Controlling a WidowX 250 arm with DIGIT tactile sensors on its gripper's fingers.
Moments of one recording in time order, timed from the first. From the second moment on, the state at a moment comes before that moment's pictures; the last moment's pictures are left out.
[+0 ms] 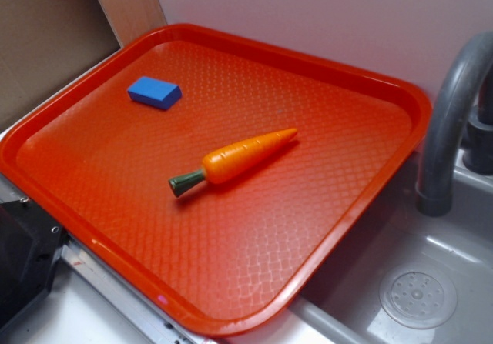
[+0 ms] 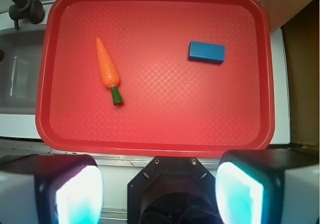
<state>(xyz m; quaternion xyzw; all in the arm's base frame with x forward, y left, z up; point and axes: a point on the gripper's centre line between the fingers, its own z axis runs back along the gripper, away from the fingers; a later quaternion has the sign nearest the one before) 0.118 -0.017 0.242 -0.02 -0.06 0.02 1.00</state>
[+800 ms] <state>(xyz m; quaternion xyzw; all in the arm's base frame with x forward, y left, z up) 0.145 -0.042 0.190 -0.06 -0.12 -0.08 0.99</state>
